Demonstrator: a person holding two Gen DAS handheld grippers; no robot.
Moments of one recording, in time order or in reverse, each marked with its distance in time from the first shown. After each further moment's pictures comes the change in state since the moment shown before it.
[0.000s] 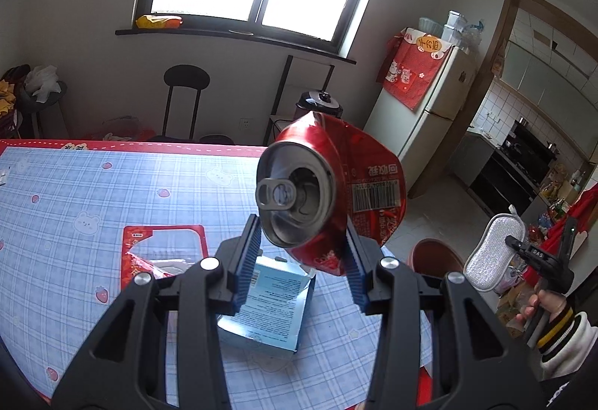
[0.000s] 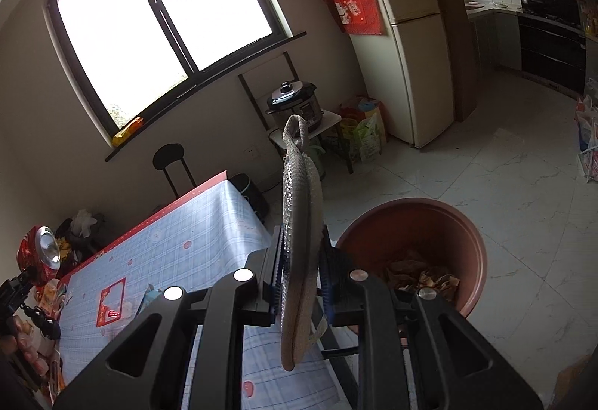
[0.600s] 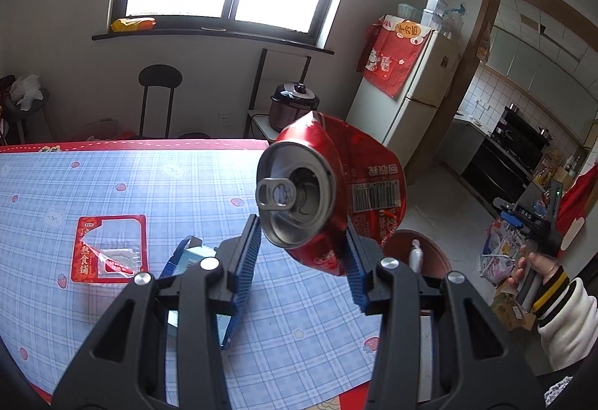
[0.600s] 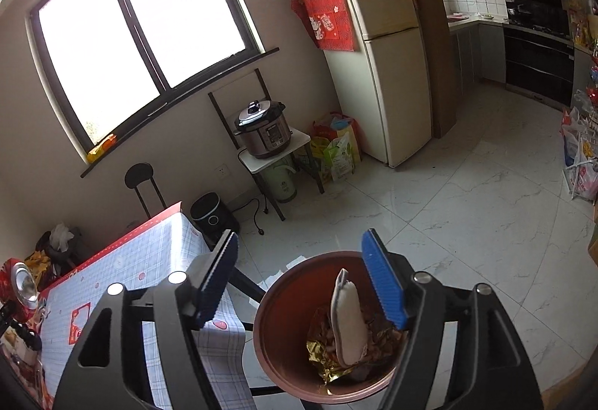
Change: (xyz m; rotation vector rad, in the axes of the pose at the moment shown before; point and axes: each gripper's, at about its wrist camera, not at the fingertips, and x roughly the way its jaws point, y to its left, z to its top) left arm 0.020 -0.083 -0.021 0.047 0.012 -0.031; right arm 0.010 -0.068 0.060 -0.016 -0.053 -0.027
